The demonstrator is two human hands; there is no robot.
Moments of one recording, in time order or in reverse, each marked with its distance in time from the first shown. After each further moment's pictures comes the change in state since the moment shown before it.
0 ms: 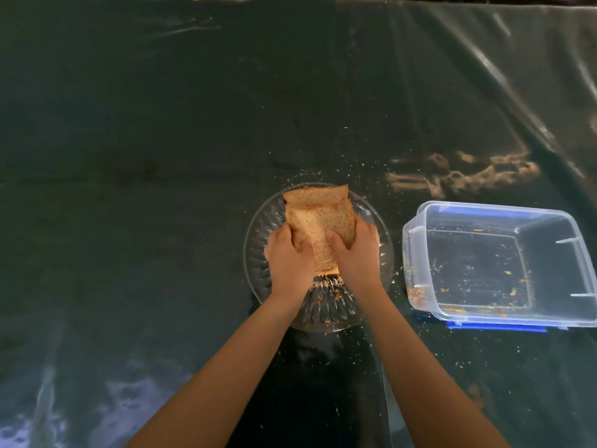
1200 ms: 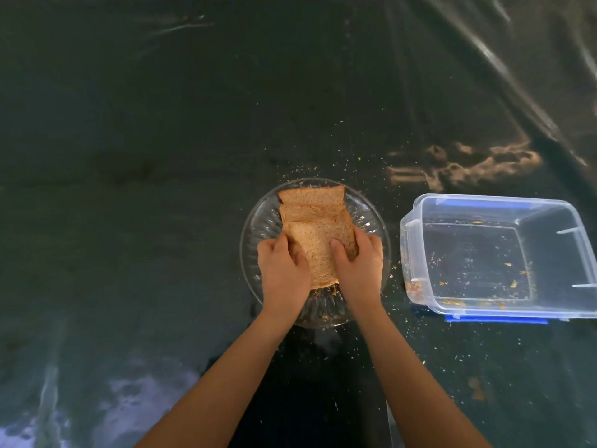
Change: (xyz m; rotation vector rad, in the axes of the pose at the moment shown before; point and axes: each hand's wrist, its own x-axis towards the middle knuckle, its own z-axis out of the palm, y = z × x) left_hand -0.019 -0.010 -0.010 0.192 0.021 0.093; right_hand -0.027 0.008 -0.005 0.051 0.085 0.033
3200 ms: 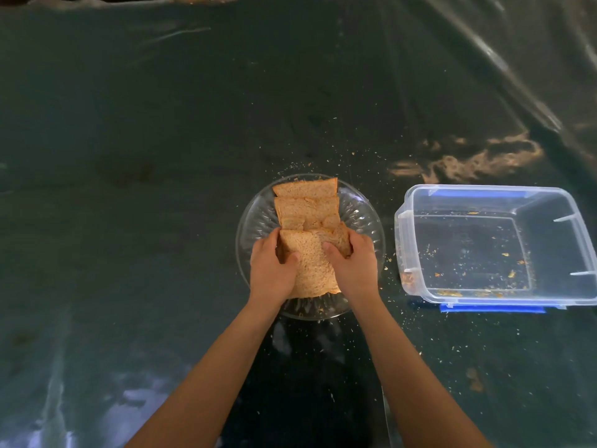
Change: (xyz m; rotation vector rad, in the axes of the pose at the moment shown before) left_hand 0.003 -0.014 -0.002 -0.045 -0.093 -0.014; right_hand -0.001 0.010 -0.007 0.051 -0.123 0.040
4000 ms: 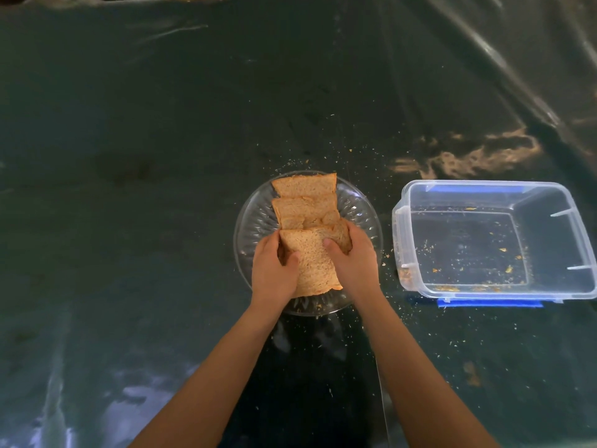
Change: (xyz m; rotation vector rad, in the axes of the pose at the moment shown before) left_hand -0.008 -0.005 0.009 -0.014 0.052 0.062; right_hand 0.001 0.001 -0.005 -0.014 -0.034 -0.022
